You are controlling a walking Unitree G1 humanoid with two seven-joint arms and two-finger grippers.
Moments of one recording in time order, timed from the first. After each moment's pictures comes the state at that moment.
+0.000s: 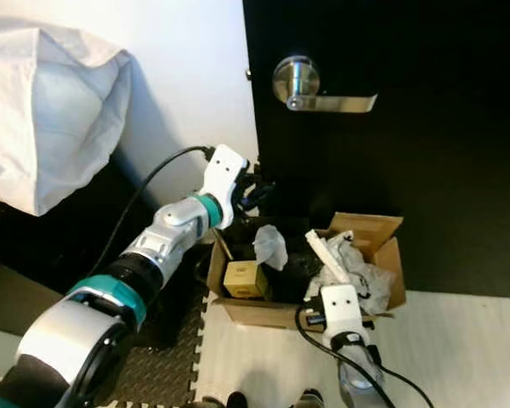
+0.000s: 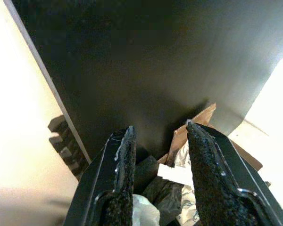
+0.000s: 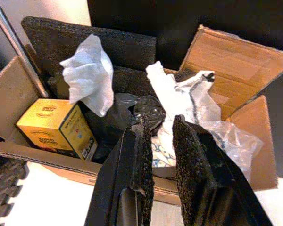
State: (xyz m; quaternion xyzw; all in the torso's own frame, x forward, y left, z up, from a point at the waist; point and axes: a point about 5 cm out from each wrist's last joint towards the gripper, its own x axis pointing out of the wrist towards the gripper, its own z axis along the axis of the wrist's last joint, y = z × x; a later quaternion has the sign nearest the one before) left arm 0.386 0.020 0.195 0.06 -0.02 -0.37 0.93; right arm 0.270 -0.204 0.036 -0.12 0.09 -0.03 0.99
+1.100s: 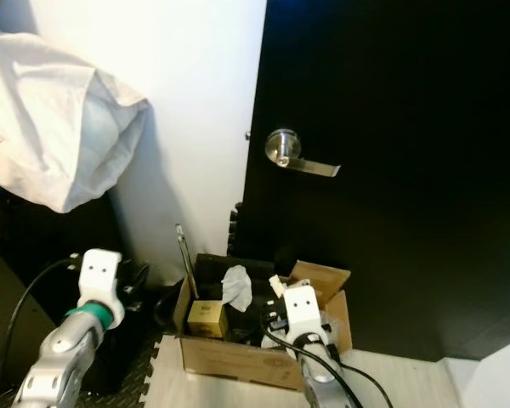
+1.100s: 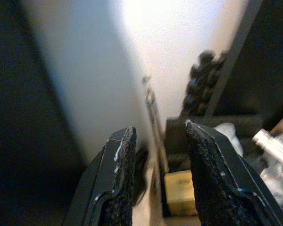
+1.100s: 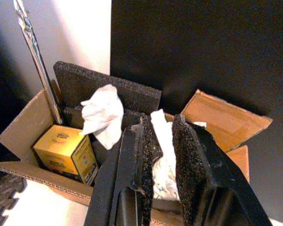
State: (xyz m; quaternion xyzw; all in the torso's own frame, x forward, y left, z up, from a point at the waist) left arm 0.274 0.172 0.066 0.01 0.09 -0.04 0.99; right arm 0.275 -0.157 0.016 -0.08 0.14 0.05 0.99
